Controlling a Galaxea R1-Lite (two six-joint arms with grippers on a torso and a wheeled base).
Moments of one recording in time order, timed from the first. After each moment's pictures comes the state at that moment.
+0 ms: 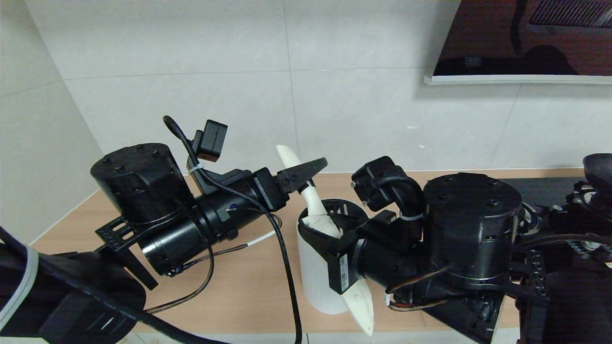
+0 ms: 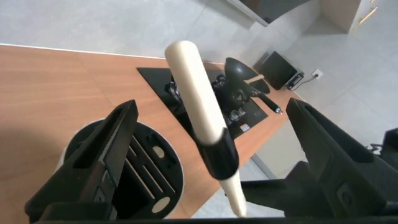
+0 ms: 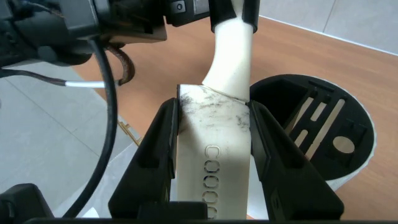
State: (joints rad) left arm -0.55 1.73 -0.68 -1.15 -0.26 -0.63; right arm 1.01 1.76 -0.87 -0.76 -0.21 0.13
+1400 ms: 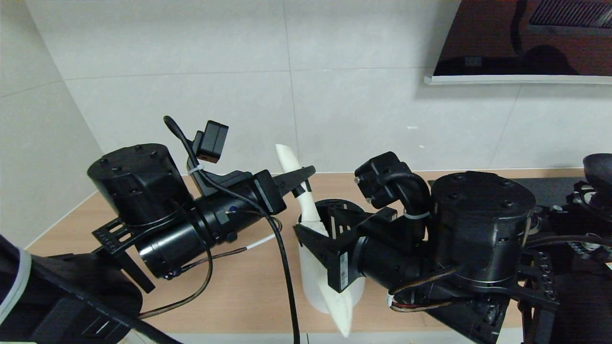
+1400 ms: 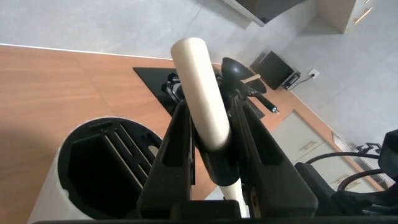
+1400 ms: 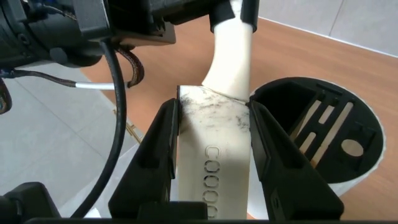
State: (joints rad) left arm -0.56 1.71 -0.68 -1.13 -0.27 -0.63; right arm 1.02 1.76 -0.87 -0.80 -0.22 0.13
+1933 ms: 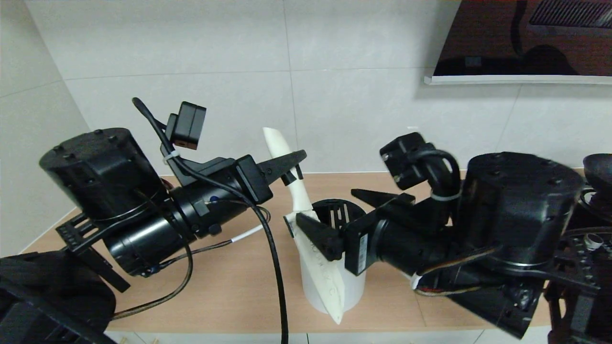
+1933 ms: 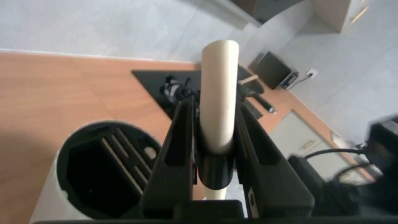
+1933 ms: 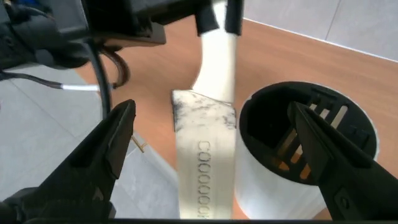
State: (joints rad) left arm -0.56 1.63 -0.69 -1.10 -0.27 -0.63; right arm 0.97 1.68 -0.86 -0.79 -0.21 0.13
